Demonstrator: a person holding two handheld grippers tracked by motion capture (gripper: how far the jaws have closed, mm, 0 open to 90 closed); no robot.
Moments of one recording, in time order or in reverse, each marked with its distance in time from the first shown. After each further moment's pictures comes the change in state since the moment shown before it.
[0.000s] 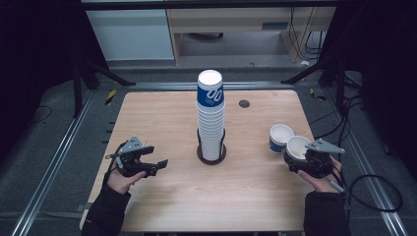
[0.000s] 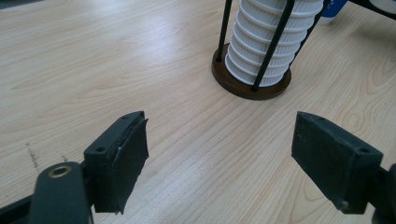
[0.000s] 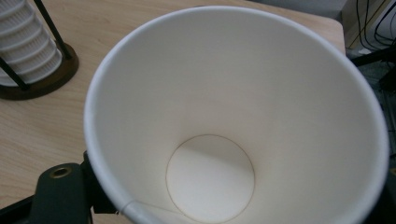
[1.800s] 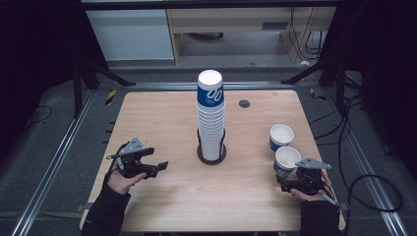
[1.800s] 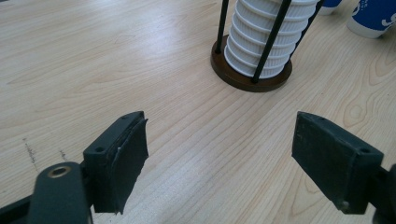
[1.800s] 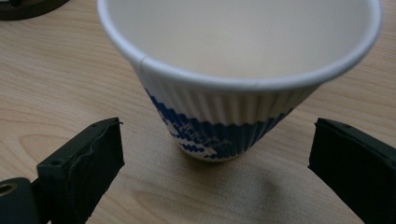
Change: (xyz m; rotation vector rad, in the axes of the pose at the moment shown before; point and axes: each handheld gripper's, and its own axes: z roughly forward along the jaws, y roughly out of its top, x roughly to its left) left arm -0.001 -0.003 0.002 0.030 -0.002 0.014; right arm 0.020 -0.053 0.015 0.122 0.046 0.022
